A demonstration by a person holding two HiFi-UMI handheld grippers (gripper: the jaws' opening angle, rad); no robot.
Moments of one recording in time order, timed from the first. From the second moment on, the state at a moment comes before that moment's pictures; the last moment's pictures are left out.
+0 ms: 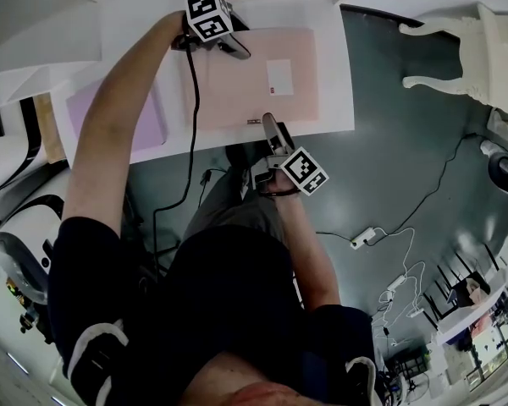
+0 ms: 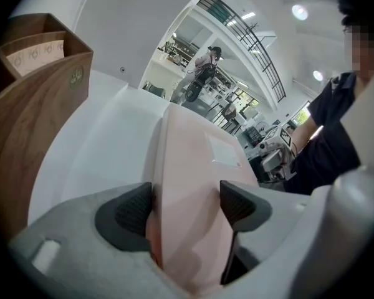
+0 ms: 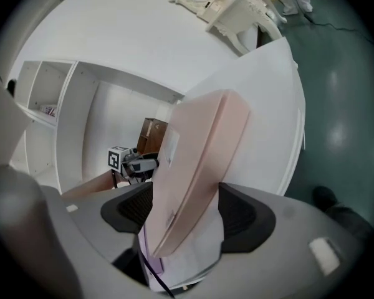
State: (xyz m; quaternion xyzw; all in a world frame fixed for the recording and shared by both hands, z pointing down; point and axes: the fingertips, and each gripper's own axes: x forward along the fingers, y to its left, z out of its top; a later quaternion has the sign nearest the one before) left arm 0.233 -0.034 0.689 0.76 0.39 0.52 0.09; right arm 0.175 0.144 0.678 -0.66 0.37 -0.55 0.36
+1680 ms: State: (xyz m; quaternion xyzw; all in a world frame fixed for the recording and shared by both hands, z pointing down) left arm 0.173 -0.046 0.662 0.69 0.37 0.60 0.19; right arm 0.197 0.149 0.686 -0.65 0.44 -0.55 0.29
